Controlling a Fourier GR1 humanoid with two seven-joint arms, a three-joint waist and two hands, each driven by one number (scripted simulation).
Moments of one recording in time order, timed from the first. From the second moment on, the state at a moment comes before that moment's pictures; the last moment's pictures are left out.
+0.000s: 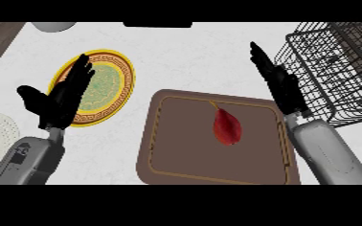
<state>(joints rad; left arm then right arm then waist) -0.27 0.43 -0.18 -1.30 0.40 0.15 -0.04 -0.43 -0.37 0.31 -1.33 -0.16 -0.13 0.06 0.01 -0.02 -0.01</state>
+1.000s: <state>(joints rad) -0.24 0.30 -0.32 -1.44 0.18 0.39 -0.06 -0.46 -0.36 -0.01 -1.19 -1.00 0.76 0.10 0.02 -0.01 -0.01</state>
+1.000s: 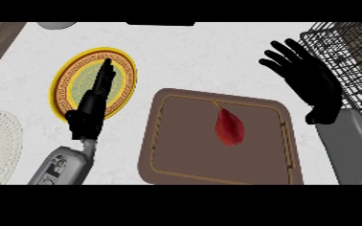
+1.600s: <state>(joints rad) -0.22 0.29 -0.34 -1.46 0.15 0.42 -0.03 -0.63 -0.71 -0.06 -1.46 -0.58 0.99 0.09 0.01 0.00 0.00</state>
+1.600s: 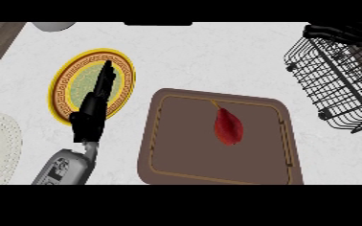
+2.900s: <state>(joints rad) -0.17 0.23 -0.30 -1.53 0.05 0.40 0.02 -0.63 -0.64 0.16 -1.84 -0.09 1.00 0.30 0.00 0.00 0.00</state>
